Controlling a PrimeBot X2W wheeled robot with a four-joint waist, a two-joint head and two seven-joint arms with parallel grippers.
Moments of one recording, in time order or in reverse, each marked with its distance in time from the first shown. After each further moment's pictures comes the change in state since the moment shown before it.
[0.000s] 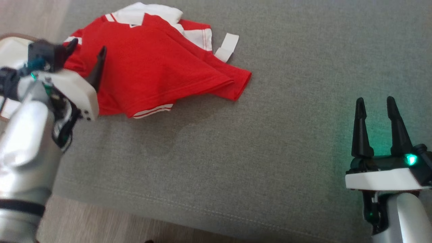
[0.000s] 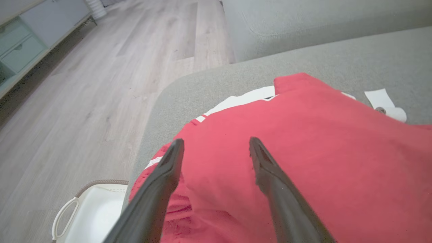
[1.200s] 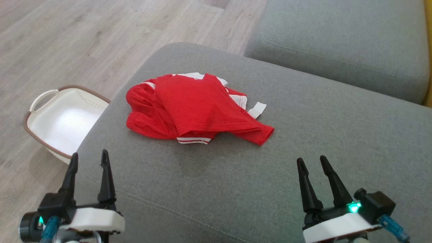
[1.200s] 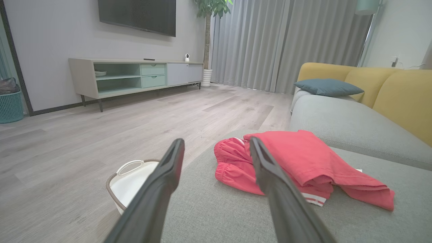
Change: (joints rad) left arm 0.816 -0.317 0.397 -0.586 0.228 0.151 -0.196; right arm 0.170 0.002 0.270 0.105 0.195 0.000 0.000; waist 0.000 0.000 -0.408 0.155
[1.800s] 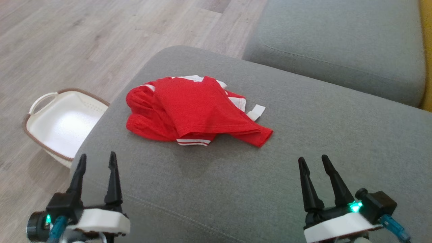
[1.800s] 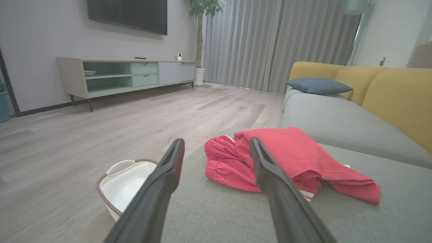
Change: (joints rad) left arm 0.000 0.000 -0.029 0.013 0.002 -0.003 0.000; right arm 0.001 0.000 -0.010 -0.008 -0.008 0.000 0.000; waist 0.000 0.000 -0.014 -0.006
